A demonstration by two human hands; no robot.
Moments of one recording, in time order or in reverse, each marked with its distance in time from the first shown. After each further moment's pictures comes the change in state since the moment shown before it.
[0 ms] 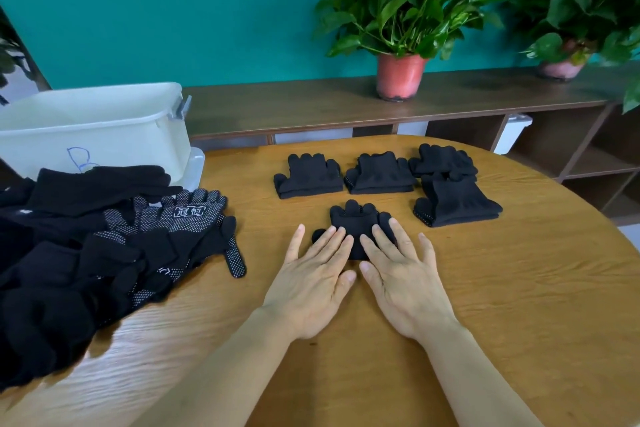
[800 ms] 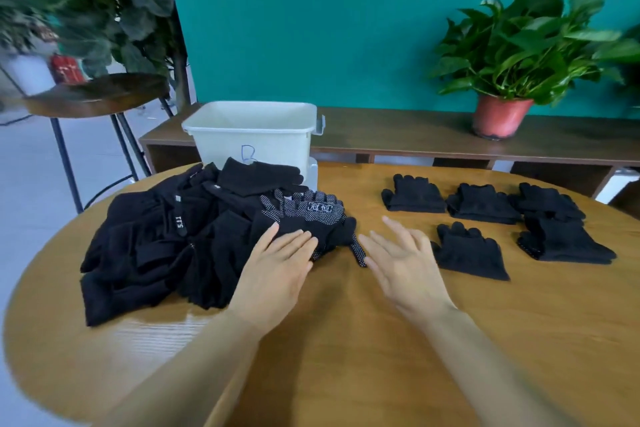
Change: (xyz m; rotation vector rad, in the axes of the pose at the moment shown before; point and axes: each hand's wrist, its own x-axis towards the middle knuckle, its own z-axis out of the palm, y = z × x) left_hand -0.166 -0.144 -0.033 0.120 0.595 -0.155; right_hand 0.031 -0.154 -0.006 -0.062 0.509 -0.469
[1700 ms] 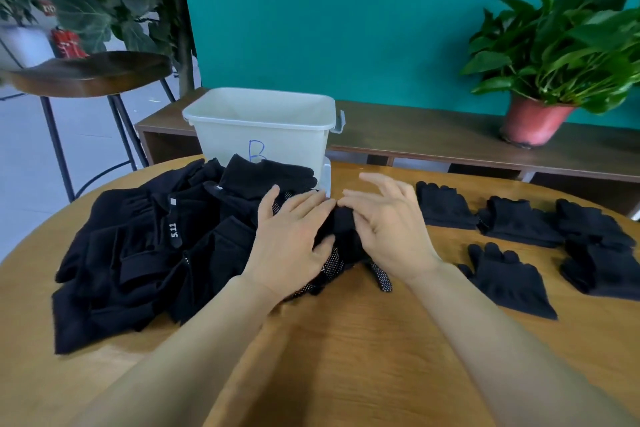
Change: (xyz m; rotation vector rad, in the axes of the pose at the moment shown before) left_hand 0.061 -0.034 0.013 -0.110 0.082 -0.132; right_hand 0.106 -0.015 0.010 0.324 -0.013 0.016
